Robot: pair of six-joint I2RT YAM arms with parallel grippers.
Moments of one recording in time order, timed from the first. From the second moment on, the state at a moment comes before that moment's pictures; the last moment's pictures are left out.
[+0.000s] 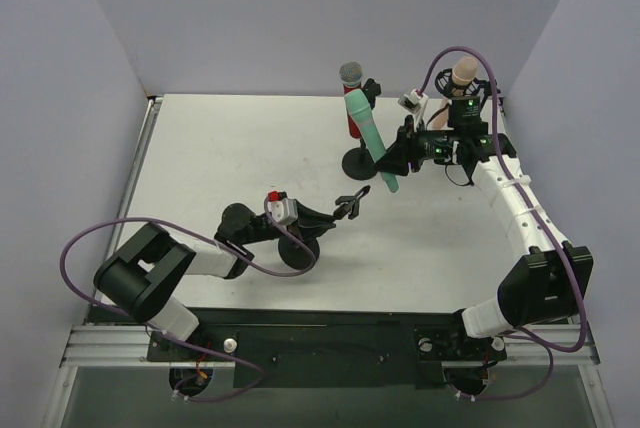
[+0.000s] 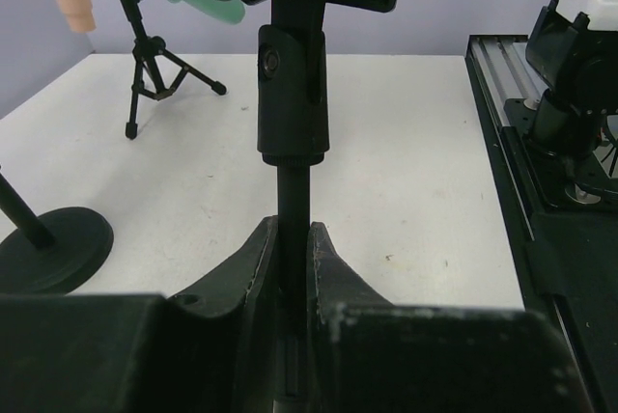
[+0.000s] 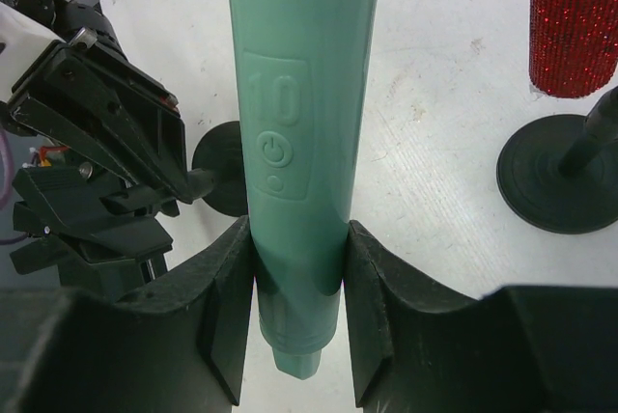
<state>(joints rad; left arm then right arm) -0.63 1.56 0.43 1.34 0.79 -0.10 0.15 1.46 1.31 -0.57 -0.97 -0.26</state>
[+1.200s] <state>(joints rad) -0.68 0.95 0.21 0.99 0.36 0.02 0.22 1.46 1.31 -0.57 -0.97 -0.28</state>
